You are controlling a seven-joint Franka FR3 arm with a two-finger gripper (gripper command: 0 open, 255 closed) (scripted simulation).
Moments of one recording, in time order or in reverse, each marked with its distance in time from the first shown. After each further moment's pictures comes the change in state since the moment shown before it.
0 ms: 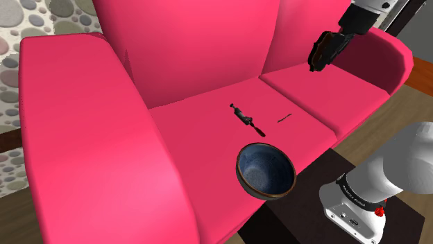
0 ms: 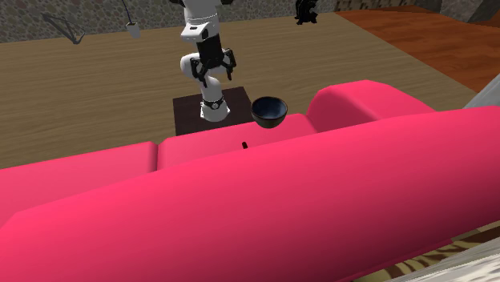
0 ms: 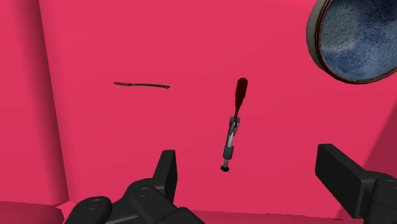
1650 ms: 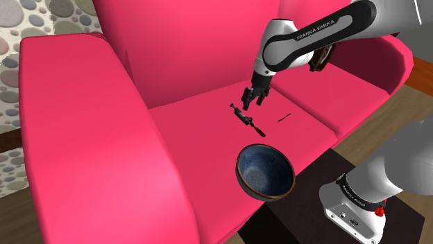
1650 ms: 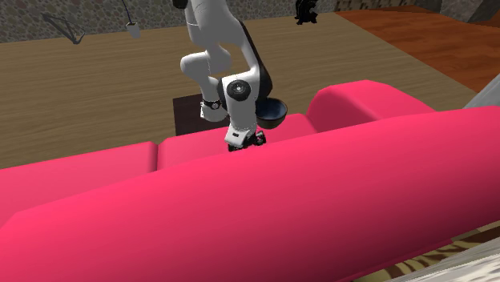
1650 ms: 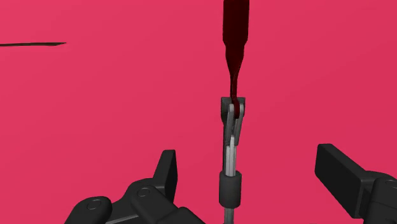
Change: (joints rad) arm 0.052 0.833 0.084 0.083 0.113 0.564 0.139
